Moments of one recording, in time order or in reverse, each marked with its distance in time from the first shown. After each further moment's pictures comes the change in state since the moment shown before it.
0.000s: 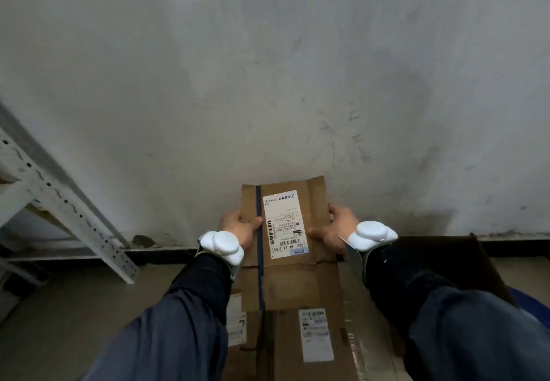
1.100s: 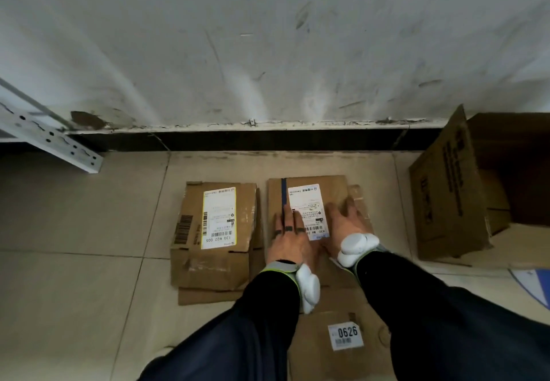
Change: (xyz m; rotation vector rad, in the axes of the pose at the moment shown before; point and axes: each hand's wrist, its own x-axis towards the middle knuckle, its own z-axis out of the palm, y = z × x) left_hand -0.009 -0.280 0.153 1.003 -0.499 0.001; right_hand 0.033 0.242 0.149 -0.770 -0.316 0.220
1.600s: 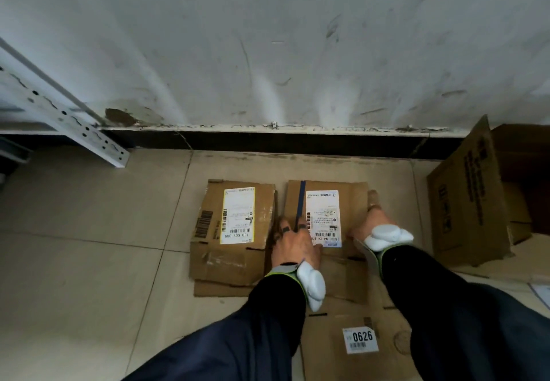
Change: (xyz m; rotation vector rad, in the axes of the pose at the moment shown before) left_hand -0.024 -0.005 -0.015 -0.161 0.105 -0.209; right_hand 0.012 0.008 -0.013 0.347 0.080 0.247
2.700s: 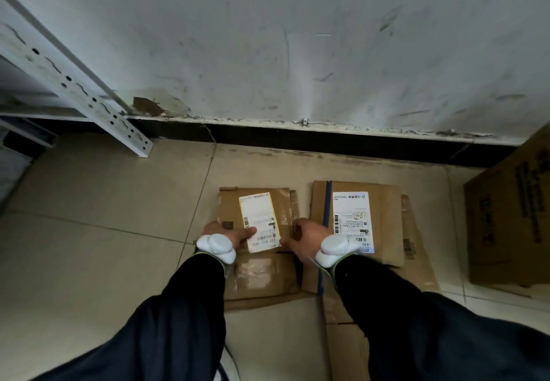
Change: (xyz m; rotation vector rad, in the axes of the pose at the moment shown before) left_hand 0.033 -0.170 -0.081 -0.555 0.101 -0.482; right_hand -0.052 -0.100 0.091 -0.145 -0.331 -0.455
